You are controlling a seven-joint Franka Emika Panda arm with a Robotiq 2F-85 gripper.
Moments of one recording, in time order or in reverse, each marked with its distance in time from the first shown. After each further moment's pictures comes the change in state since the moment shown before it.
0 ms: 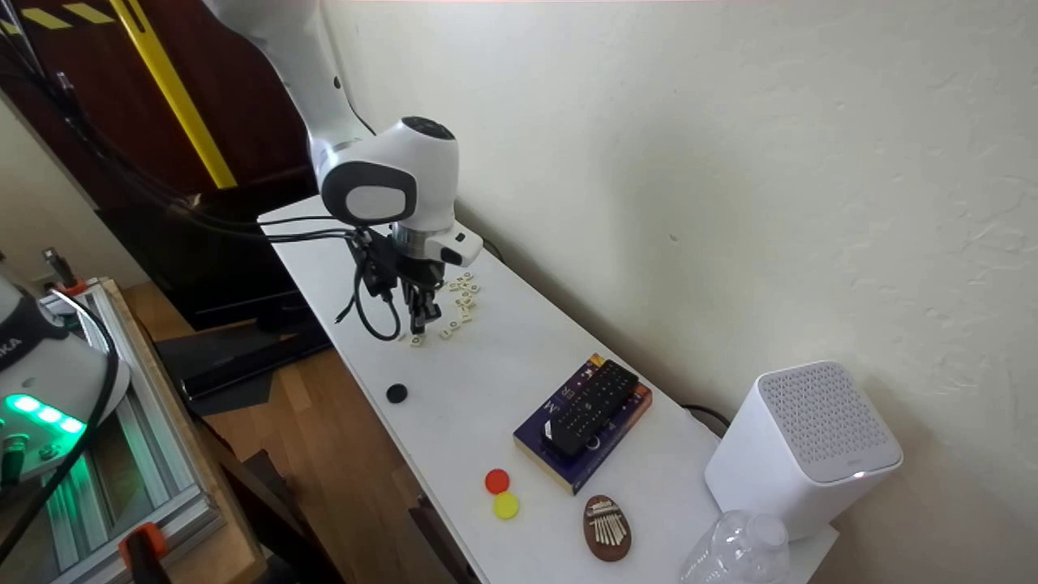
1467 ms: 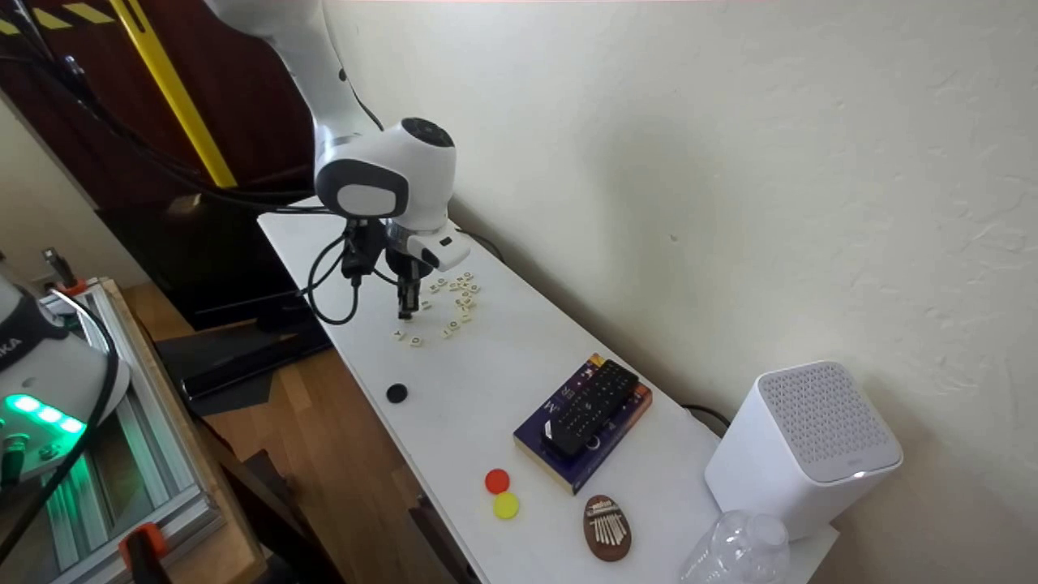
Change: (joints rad) arm -0.044 0.007 0.097 0.010 0.171 -0.029 0.177
